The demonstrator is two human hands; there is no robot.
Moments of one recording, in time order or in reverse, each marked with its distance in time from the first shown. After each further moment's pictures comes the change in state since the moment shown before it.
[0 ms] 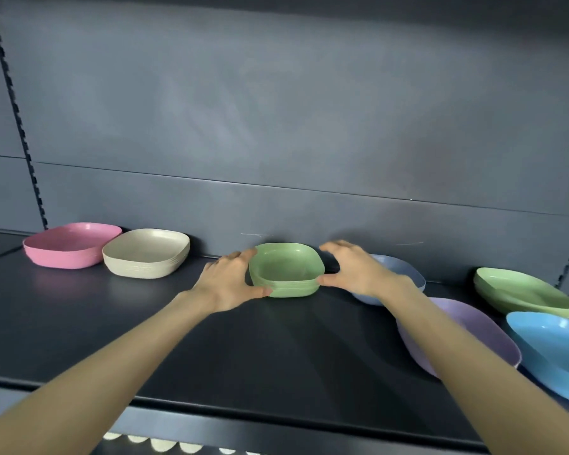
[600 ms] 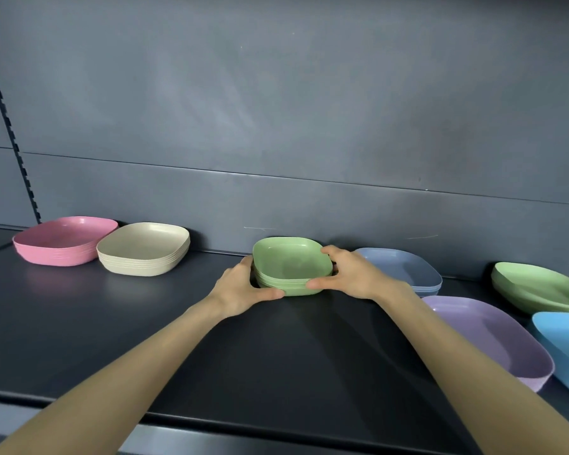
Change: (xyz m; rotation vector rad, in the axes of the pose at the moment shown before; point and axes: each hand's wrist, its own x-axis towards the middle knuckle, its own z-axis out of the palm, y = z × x) left_hand 0.026 -0.021 0.042 -0.510 -0.053 -0.074; right_hand 0.023 0.010 0.032 0.297 -0.106 0.096
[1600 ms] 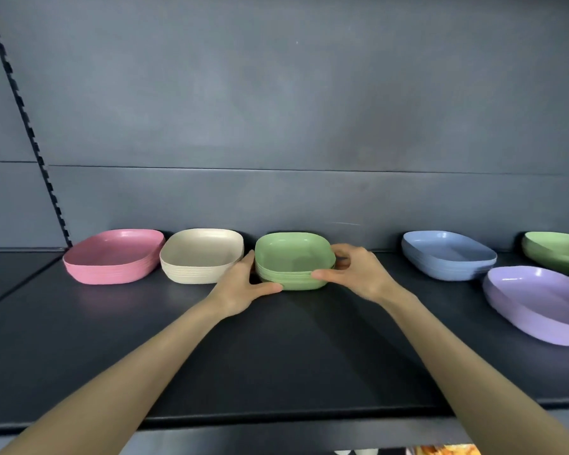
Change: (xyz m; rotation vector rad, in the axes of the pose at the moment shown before) left_hand -0.003 -0.099 -0.102 -0.094 -0.102 0.204; right_hand 0.017 -0.093 0.092 0.344 0.299 0.008
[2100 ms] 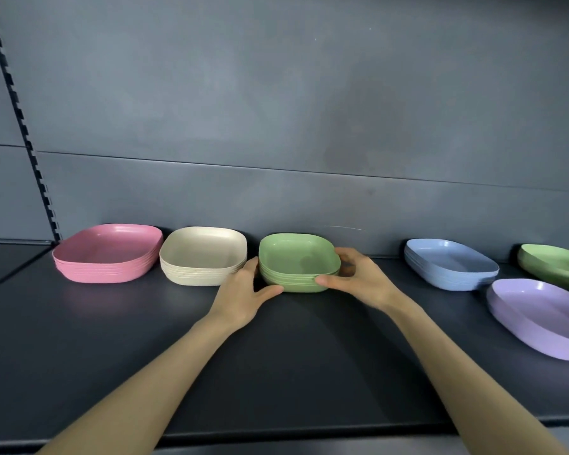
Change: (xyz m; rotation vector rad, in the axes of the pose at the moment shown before) left_hand 0.003 -0.022 0.009 0.016 0.135 0.049; right_hand 0.006 0.004 0.008 0.071 -0.012 0.080
